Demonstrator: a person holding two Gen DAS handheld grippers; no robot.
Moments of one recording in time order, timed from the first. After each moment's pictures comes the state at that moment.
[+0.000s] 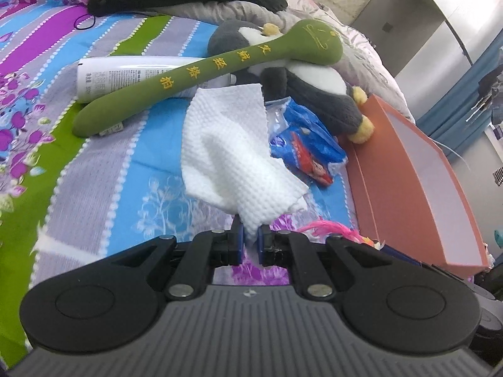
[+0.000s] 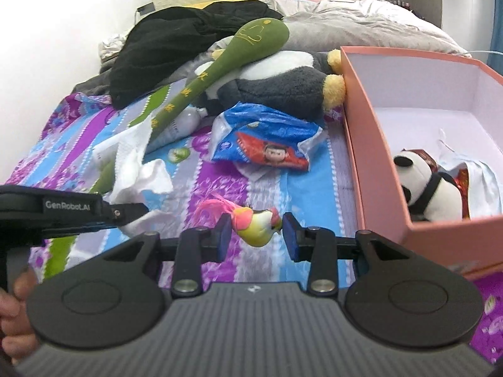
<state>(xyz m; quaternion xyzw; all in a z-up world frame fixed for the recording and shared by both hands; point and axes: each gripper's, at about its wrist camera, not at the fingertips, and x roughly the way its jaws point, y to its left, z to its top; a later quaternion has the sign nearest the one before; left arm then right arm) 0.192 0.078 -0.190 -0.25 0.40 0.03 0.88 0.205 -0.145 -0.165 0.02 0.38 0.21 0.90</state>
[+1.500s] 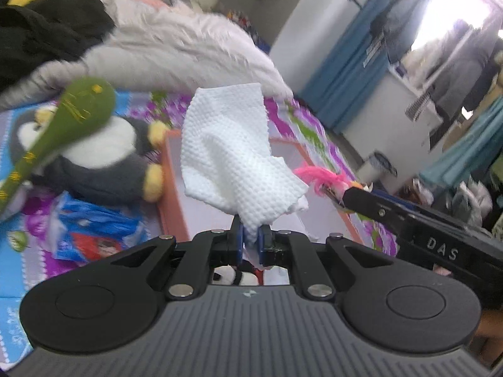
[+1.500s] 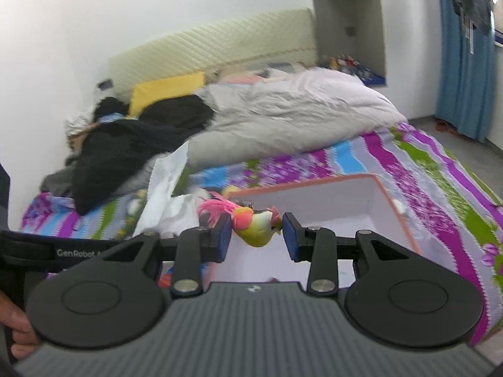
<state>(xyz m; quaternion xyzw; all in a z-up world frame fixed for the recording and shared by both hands) 0.320 -0.104 -0.035 -0.16 0.40 -0.18 0.88 0.283 -0.315 -0.019 0.06 0.31 0.12 0.94</state>
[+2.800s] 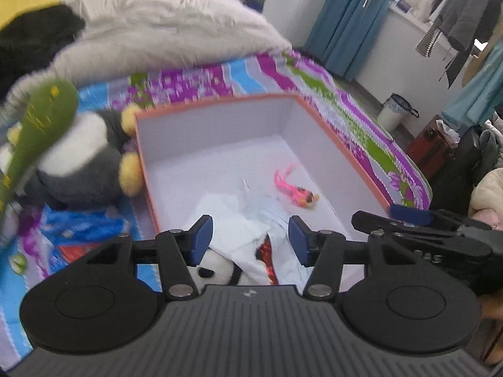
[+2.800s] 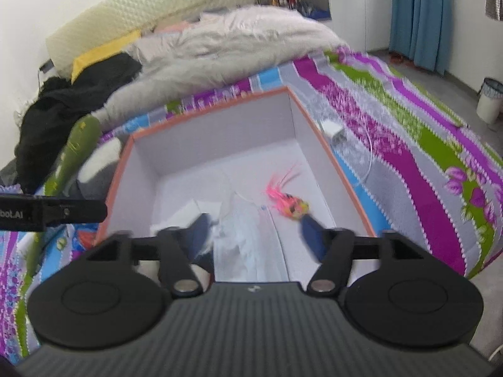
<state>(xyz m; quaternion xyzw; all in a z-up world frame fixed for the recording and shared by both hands) 0.354 -0.172 -0.061 -0.04 0.44 -0.17 0.88 0.288 -0.386 -0.088 0.09 0.38 0.05 0.92</state>
